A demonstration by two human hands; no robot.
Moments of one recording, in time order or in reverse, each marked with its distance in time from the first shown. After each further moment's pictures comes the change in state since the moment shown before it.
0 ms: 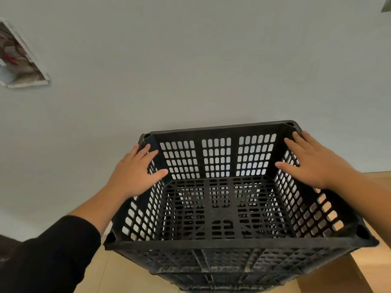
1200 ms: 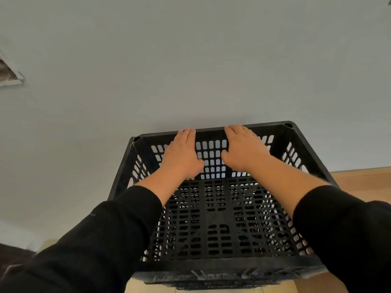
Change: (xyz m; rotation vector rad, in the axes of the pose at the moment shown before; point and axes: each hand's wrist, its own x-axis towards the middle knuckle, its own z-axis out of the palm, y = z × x) left_hand 0.077 0.128 0.006 -0.174 0.023 0.100; right_hand 0.080 -0.129 -0.005 0.130 0.131 -0.130
